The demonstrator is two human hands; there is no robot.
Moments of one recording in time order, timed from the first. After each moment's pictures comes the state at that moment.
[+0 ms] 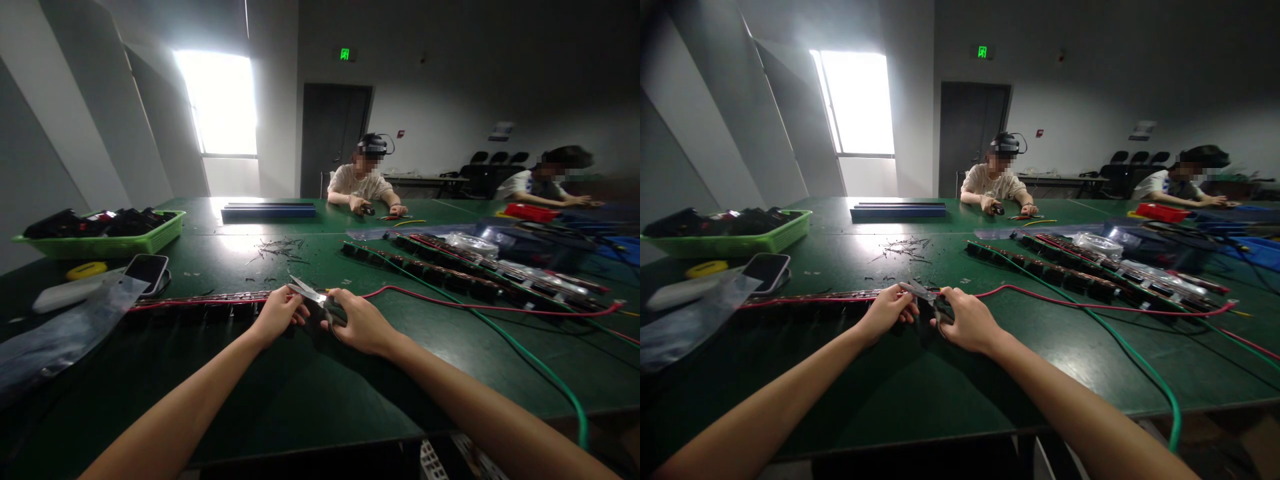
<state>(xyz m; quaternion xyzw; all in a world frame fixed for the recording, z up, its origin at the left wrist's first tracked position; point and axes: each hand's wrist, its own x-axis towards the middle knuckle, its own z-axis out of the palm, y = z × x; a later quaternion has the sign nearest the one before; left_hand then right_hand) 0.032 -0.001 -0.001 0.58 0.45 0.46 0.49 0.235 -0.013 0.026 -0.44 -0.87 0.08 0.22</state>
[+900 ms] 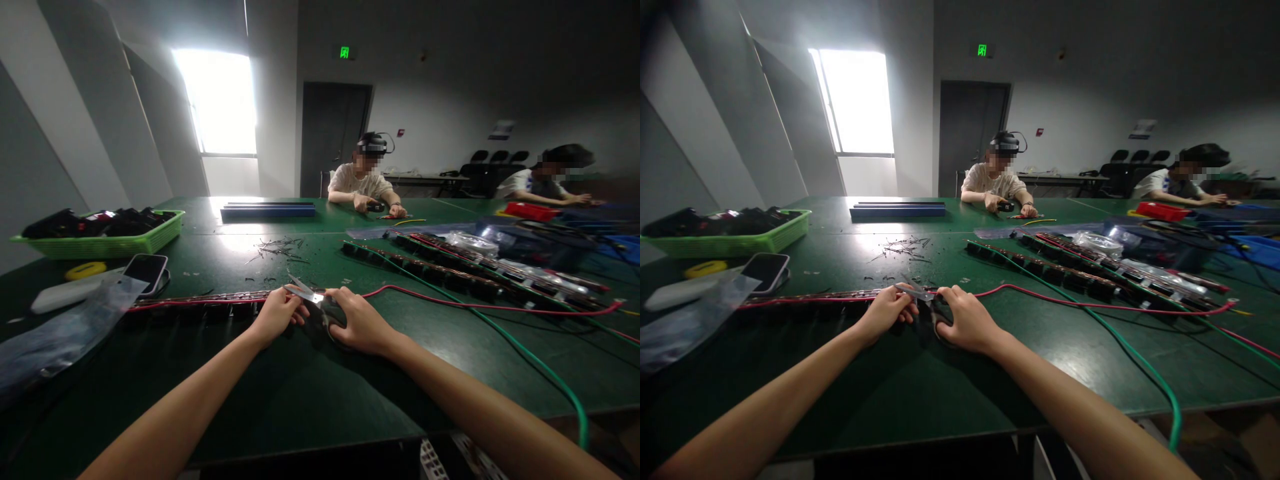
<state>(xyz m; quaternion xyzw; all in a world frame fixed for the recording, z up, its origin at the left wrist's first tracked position) 0.032 -0.001 0.001 0.57 0.45 0.46 0.50 0.236 -0.009 0.024 -0.41 -0.88 0.08 0.22</state>
